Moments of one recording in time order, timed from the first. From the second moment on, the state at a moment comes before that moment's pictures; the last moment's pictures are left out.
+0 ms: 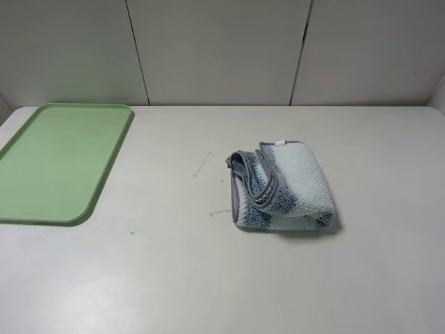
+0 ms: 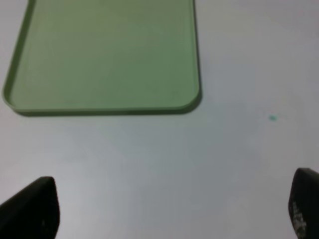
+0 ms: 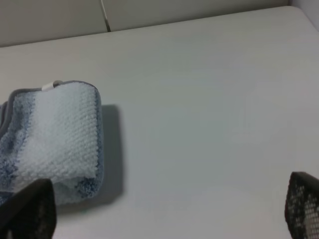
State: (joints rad) left arm 0.00 -0.01 -0.51 0.01 1.12 0.01; right arm -0.02 -0.01 -0.49 0.02 1.02 0.04
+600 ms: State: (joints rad) left arm 0.00 0.32 -0.68 -0.09 1.13 0.00; right arm -0.02 -0.01 -0.49 0.02 1.02 0.04
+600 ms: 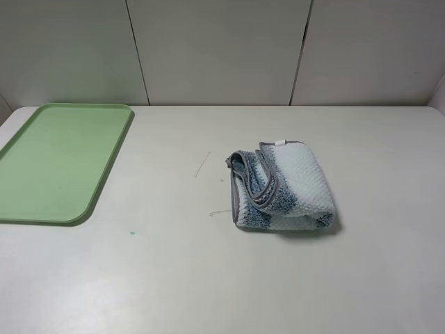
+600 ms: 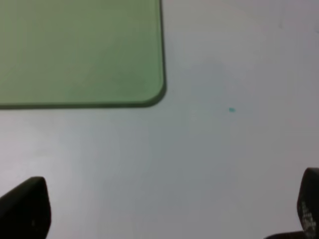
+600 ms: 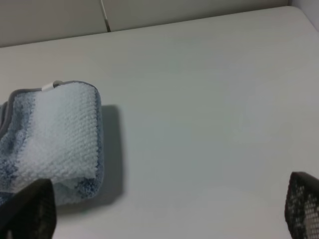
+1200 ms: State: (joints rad) left arm -0.14 0.99 -0.85 -0.23 0.89 0.03; right arm -0.02 -0.01 -0.49 0.02 1.02 0.04
